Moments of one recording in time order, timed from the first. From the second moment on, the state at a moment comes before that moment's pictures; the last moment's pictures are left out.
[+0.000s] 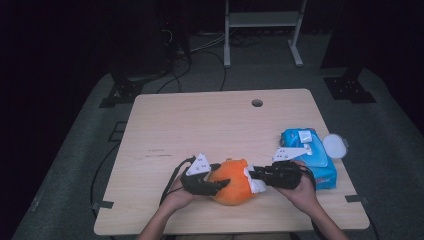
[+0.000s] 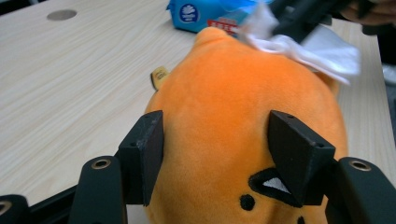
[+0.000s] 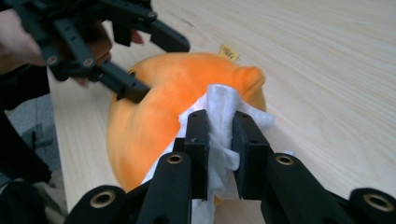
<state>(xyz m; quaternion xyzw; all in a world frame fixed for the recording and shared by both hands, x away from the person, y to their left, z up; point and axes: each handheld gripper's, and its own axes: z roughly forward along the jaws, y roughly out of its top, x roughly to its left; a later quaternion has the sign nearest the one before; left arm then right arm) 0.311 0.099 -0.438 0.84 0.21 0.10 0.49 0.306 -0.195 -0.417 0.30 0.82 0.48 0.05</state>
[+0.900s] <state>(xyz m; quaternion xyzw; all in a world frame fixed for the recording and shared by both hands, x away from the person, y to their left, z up) 0.315 0.099 -0.441 0.83 0.22 0.08 0.51 0.304 -0.190 -0.414 0.28 0.84 0.46 0.04</state>
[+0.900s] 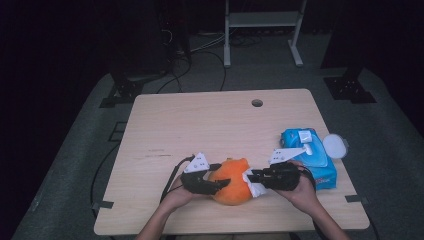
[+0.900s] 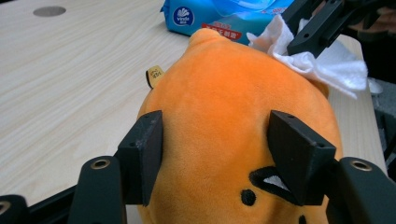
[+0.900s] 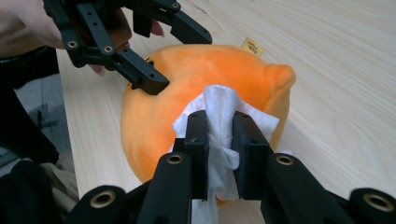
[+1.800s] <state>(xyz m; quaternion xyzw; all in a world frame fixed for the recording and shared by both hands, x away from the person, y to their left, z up) 0.315 0.096 -0.437 0.83 0.21 0.12 0.50 0.293 -0.175 -0.408 0.25 0.86 0.45 0.09</state>
